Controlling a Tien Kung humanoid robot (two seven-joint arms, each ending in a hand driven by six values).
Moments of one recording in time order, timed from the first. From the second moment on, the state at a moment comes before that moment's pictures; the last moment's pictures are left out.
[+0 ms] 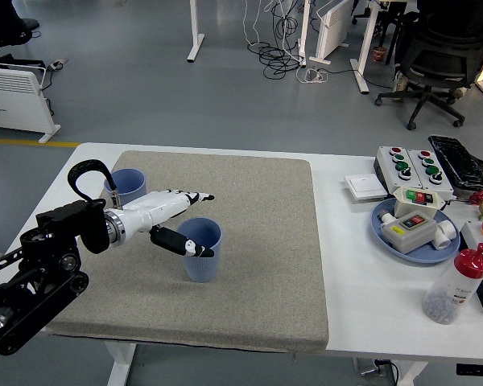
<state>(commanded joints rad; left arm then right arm) -0.72 0.42 -0.89 -1.30 1.88 -0.42 0.14 0.18 -0.18 0.05 0.26 -0.02 -0.23 -0.16</state>
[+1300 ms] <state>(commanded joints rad) -0.74 0.38 -0.85 -1.29 2.00 -0.47 0.18 0.18 -0.18 0.05 0.26 -0.02 -0.23 -0.16</state>
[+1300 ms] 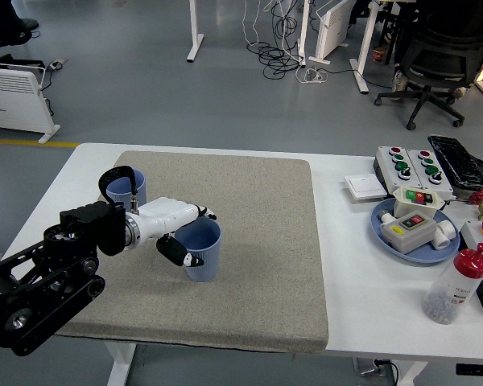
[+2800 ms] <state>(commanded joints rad) -1.01 0.53 -1.07 -1.10 2.00 -0.53 0.16 0.17 -0.17 0.04 0.26 0.00 -0.23 -0.15</state>
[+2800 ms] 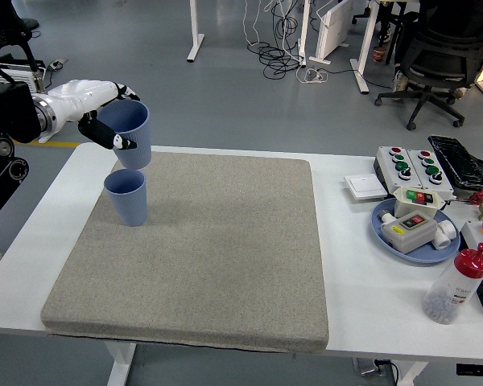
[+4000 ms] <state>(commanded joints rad) -1.06 0.46 -0.99 -0.75 2.02 -0.42 0.05 0.17 -0.17 0.05 0.26 -0.01 -0.23 -0.16</state>
